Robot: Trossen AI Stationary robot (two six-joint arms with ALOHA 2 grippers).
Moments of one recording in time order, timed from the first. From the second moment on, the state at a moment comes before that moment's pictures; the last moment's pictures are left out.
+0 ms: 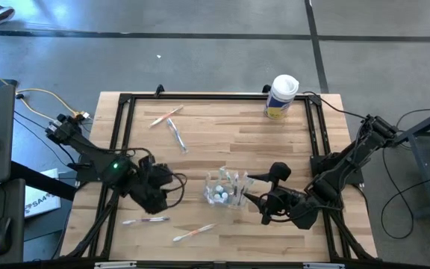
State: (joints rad) left arm -0.60 1.38 1.41 -1.26 -0.41 -0.91; right arm 0.74 1.41 1.12 -0.22 1.04 -0.02
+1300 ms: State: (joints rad) left arm -0.70 1.81 1.41 -0.75 -0.03 -0.68; right arm 0.74 1.41 1.12 -0.23 1.04 0.00
